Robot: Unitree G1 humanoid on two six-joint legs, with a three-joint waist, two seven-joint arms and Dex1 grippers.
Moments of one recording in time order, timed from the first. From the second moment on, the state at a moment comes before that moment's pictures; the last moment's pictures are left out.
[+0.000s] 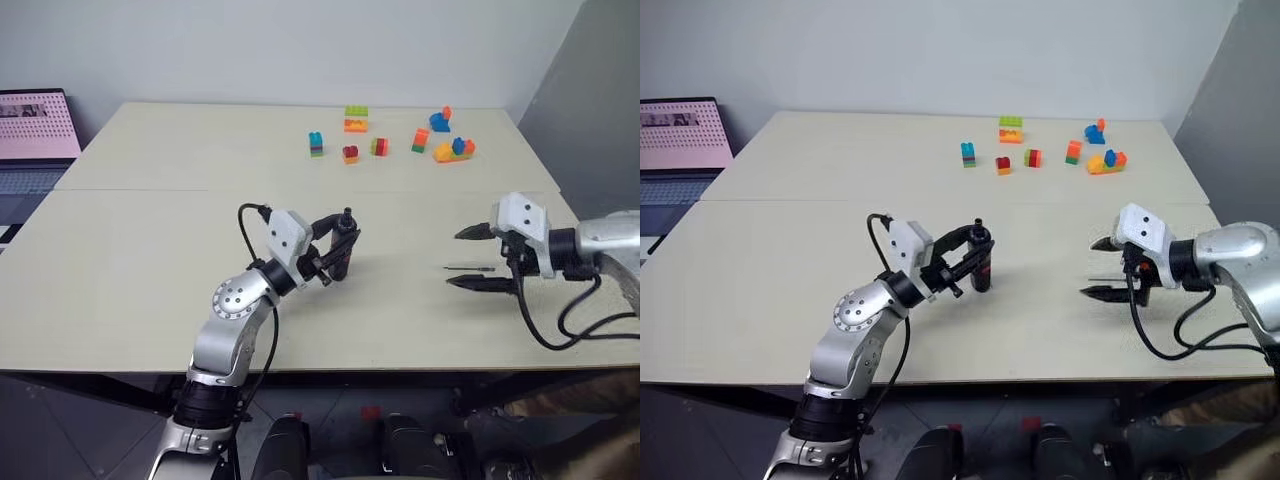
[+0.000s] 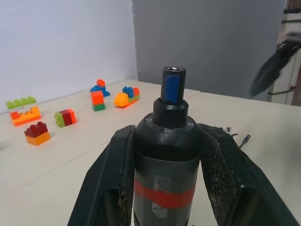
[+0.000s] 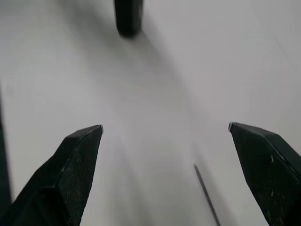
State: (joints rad) left arm -0.33 0.22 -0.10 -0.16 -0.23 0.17 -0.63; right arm -0.65 -1.03 0.26 0.07 0.28 0.45 1.20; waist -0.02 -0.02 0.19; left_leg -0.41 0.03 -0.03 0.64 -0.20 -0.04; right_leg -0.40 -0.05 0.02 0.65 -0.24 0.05
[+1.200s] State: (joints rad) left arm -0.33 0.23 -0.14 -0.15 -0.20 0.12 -0.58; right arm -1.12 -0.68 0.42 1.17 -0.25 0.05 1.44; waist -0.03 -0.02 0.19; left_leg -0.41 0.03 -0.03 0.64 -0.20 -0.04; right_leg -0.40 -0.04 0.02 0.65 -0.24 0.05
